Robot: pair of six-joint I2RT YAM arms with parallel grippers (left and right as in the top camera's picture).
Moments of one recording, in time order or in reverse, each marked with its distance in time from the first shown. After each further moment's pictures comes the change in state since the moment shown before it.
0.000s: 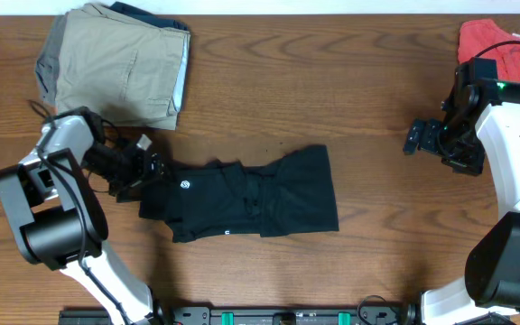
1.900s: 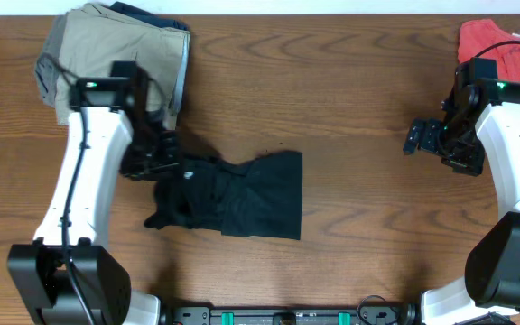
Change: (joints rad) left arm -0.383 -0.364 0.211 -0.291 -0.300 -0.366; right arm 0.000 0.000 0.000 0.000 0.000 0.000
